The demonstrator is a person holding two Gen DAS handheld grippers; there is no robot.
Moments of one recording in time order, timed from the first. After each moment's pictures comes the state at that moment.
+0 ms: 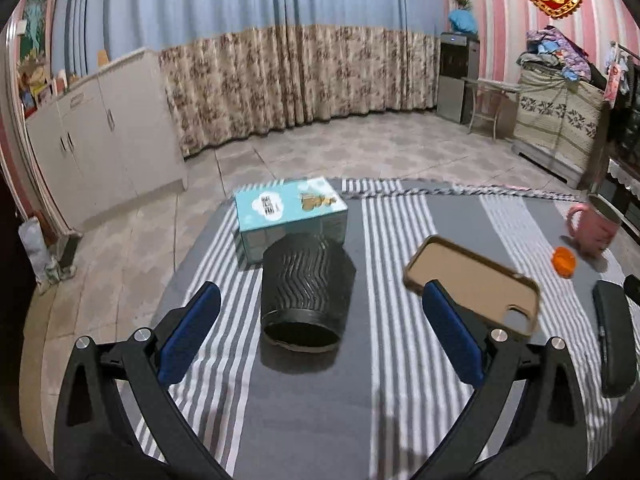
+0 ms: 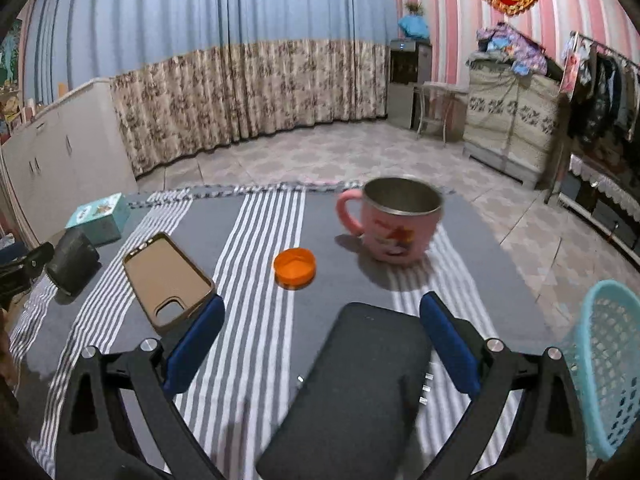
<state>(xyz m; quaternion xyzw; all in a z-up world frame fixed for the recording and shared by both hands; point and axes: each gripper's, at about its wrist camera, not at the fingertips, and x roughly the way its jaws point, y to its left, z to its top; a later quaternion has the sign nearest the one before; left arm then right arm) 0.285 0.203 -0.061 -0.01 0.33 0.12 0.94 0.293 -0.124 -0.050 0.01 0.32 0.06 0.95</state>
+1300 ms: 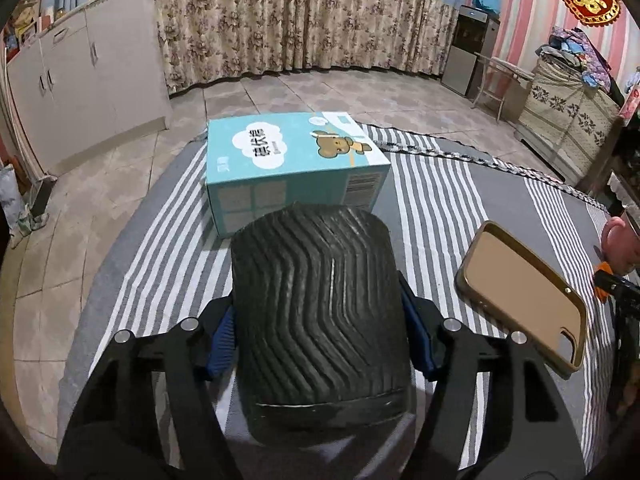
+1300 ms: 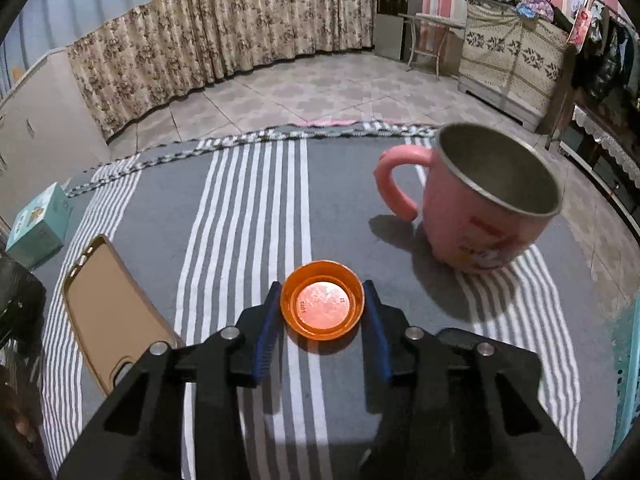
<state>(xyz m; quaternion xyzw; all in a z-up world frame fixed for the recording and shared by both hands) 0.343 0.239 -0.116 -0.08 0.40 0.11 0.91 0.389 -0.086 -0.086 0.02 0.43 0.03 0.90</state>
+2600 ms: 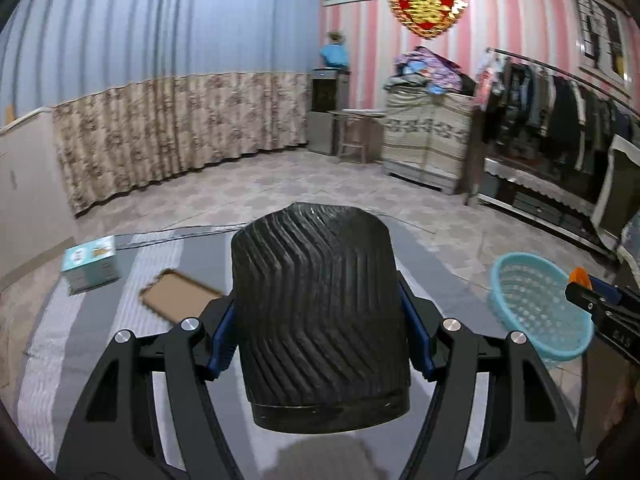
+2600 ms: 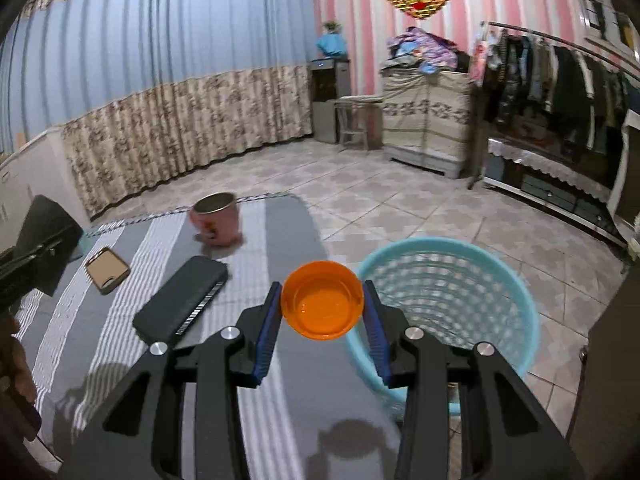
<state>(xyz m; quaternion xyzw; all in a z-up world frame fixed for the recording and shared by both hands) 0.188 -0.080 -0.001 0.00 0.24 -0.09 0.97 0.137 -0.335 0.003 0.05 0.27 -0.05 0.96</state>
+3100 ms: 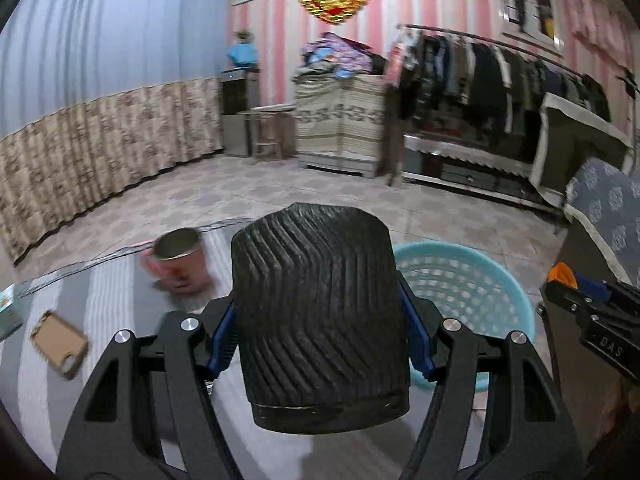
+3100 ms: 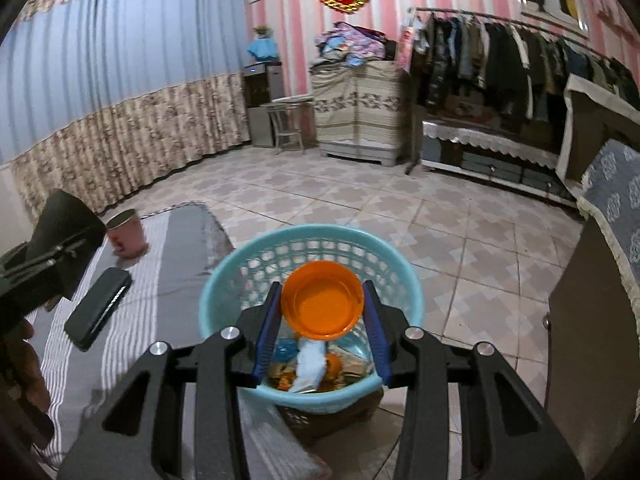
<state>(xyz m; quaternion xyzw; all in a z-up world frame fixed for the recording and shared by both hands) 0.191 -0.249 -0.021 0.06 0.24 -0.23 0.94 0.109 -0.448 -0.014 0.10 0.27 -0.15 0.95</state>
